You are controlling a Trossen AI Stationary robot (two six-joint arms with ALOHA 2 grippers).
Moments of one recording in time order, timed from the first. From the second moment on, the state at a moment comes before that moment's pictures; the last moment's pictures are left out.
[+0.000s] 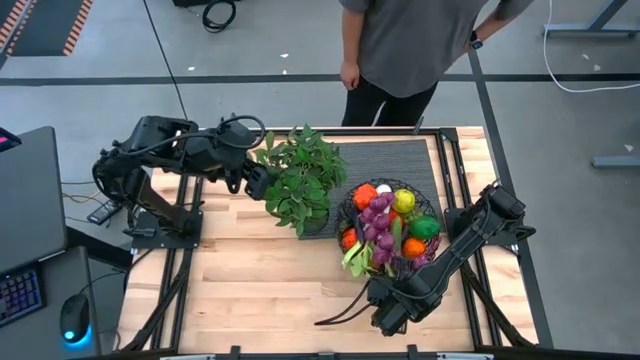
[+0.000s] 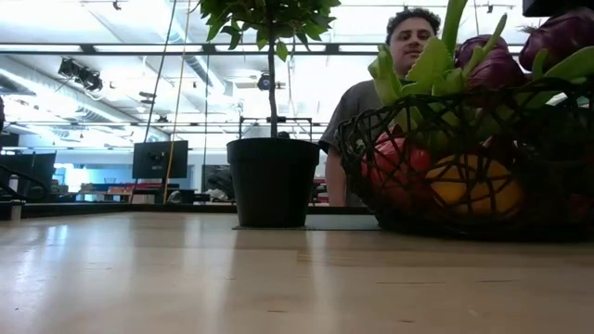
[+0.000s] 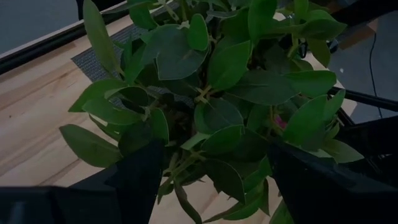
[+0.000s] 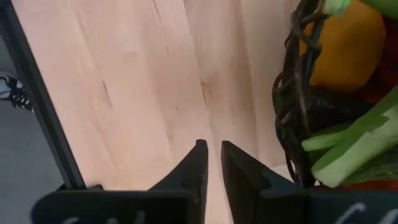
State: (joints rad) left arm -0.10 1.58 2.30 -1.57 -0.32 -0.92; right arm 0.71 1.86 1.53 -1.19 0.12 0.95
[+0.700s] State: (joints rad) left arm -0.10 1.58 2.30 -1.57 -0.35 -0.91; right arm 0.60 1.86 1.56 -1.14 0.13 0.86
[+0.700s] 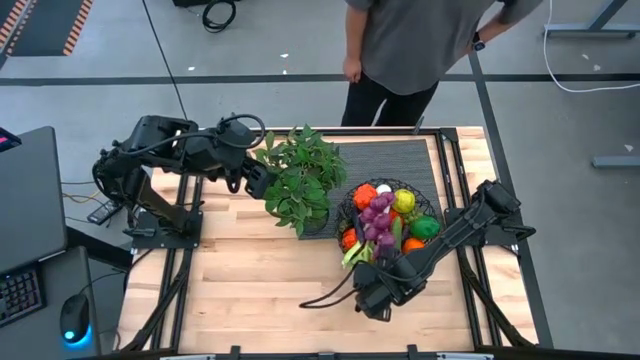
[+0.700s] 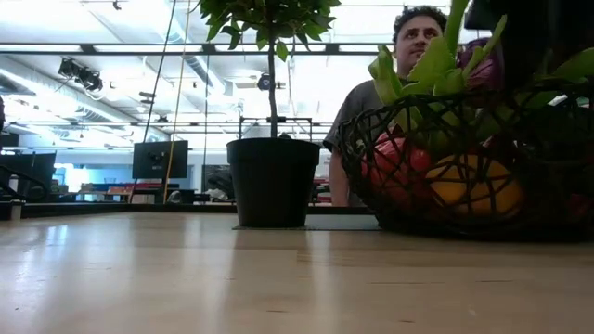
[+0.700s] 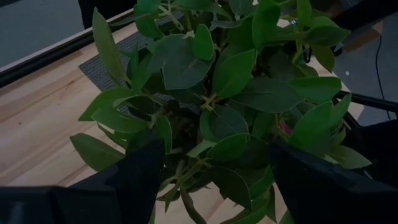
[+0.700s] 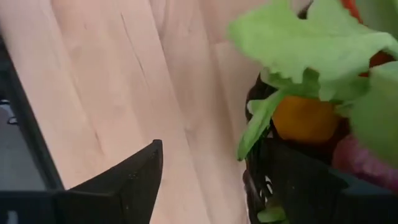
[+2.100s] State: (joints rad) left arm -0.14 1.58 2.30 -1.49 -0.35 -0.93; right arm 0.96 1.85 1.49 -1.06 -0.18 1.24
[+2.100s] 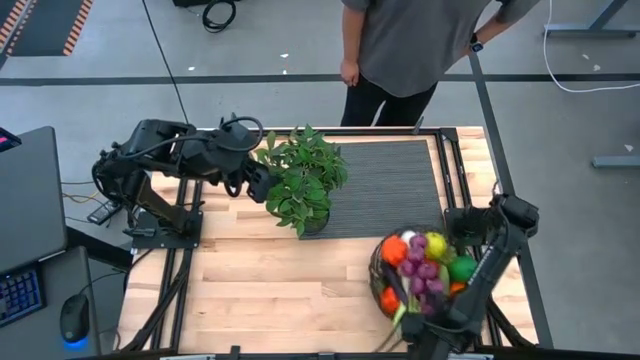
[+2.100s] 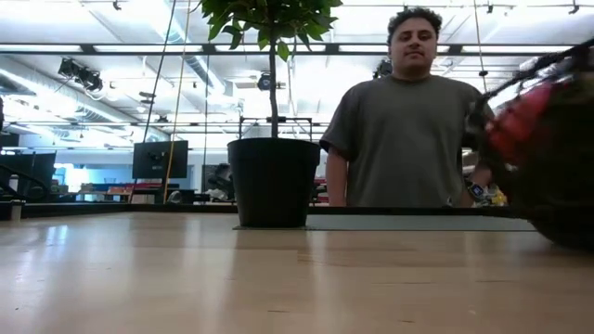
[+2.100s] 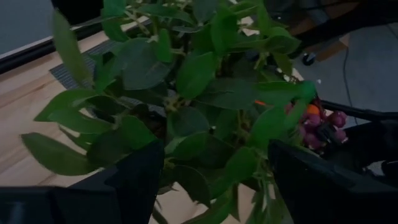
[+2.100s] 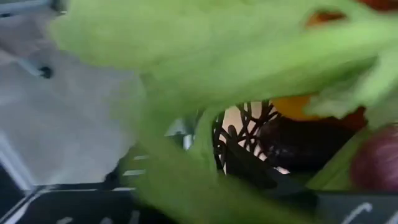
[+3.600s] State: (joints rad) left arm -0.14 1.58 2.30 -1.46 -0.35 -0.93; right arm 1.06 1.85 1.63 -0.97 -0.05 1.27
